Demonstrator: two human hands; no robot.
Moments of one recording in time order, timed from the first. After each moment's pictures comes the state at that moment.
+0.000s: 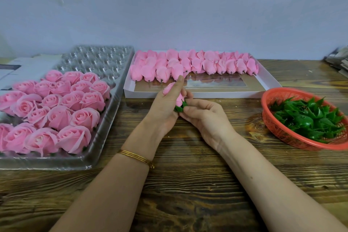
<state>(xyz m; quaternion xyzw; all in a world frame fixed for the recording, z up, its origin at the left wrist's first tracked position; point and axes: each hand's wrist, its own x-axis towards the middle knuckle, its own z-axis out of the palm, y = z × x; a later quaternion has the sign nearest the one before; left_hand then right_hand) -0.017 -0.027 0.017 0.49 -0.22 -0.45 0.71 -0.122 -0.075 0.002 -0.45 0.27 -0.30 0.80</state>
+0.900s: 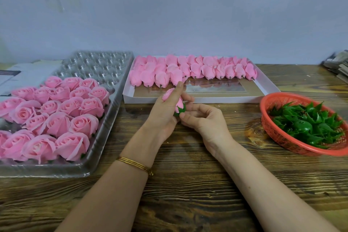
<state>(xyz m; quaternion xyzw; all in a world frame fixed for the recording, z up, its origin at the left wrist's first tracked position) -0.016 -0.028 0.014 0.50 -0.22 -0.44 0.71 -0.124 -0.074 -0.001 -0.55 0.30 -0.32 0.71</state>
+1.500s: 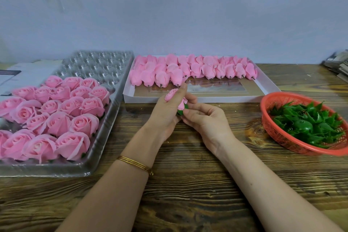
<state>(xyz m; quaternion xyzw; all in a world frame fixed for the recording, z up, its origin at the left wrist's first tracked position) -0.019 -0.027 0.013 0.53 -0.27 -0.42 0.69 -0.123 -0.075 0.002 -0.46 0.26 -0.32 0.78</state>
